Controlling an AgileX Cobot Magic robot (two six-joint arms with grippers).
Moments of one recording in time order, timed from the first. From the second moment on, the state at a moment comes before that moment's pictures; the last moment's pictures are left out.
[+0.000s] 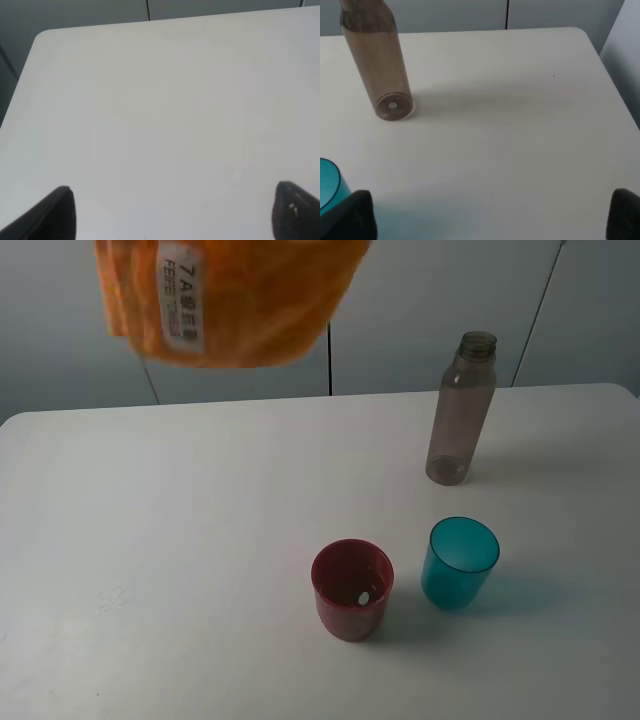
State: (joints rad) left arm -0.05 0.00 -0.51 0.10 1.08 -0.05; right arm -0.03 0.00 -0.50 -0.06 1.10 0.03
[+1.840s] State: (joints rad) left arm -0.05 0.00 -0.51 0.10 1.08 -0.05; right arm -0.03 0.00 -0.50 -0.06 1.10 0.03
